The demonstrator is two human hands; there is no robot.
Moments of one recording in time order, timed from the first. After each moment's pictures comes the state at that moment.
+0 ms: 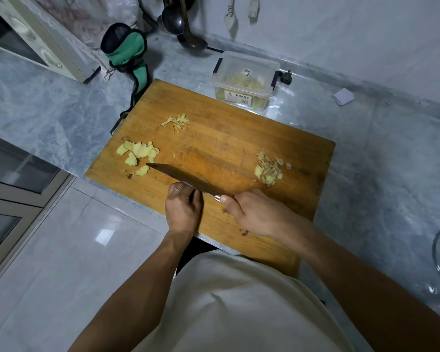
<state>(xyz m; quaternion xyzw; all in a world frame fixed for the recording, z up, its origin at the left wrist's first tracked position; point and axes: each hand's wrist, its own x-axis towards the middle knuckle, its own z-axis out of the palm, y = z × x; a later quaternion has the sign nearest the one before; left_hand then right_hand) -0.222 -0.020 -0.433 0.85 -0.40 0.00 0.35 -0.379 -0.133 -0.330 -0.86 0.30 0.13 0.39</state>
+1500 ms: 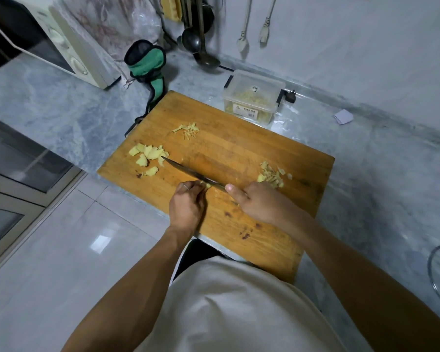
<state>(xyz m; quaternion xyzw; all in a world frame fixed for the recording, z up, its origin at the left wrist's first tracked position) -0.217 -0.020 -0.429 0.86 -0.42 -0.04 0.30 -0.371 -0.148 -0.323 -0.87 0.32 0.09 0.36</state>
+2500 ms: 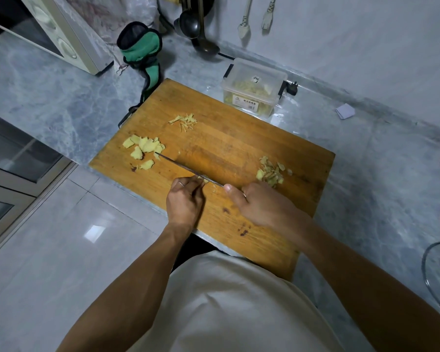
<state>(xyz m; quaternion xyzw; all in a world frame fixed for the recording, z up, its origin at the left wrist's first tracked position) -0.221 -0.022 -0.438 0.84 -0.39 0.00 0.38 -0.372 -0.141 -0.322 -0.88 0.33 0.12 0.33</state>
